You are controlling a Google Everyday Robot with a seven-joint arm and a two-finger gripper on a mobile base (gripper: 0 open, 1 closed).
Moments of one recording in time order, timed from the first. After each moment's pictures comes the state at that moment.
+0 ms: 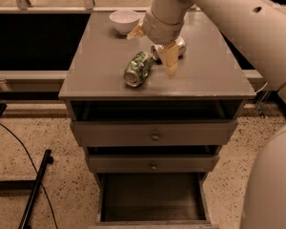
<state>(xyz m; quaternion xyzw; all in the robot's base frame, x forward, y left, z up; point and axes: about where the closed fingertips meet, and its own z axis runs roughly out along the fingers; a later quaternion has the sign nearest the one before) 0.659 -0.028 0.902 -0.91 0.38 -0.08 0.17</state>
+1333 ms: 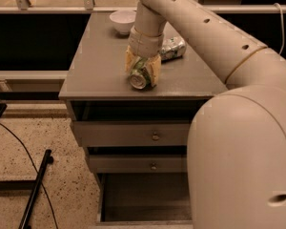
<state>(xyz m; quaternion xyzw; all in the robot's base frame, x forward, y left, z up) 0.667 0.008 0.832 -0.96 0.25 0.01 0.10</state>
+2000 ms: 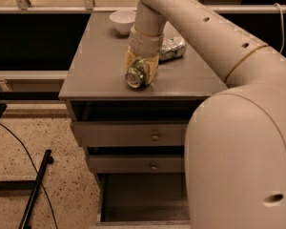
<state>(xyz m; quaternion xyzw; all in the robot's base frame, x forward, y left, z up) 0.667 0.008 0.834 -0.96 0.25 0.01 0.10</state>
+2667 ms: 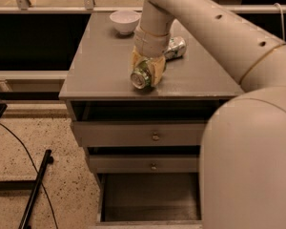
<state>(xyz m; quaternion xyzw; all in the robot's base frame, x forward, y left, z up) 0.655 -0.007 0.845 -0.95 0.30 0.01 0.11</state>
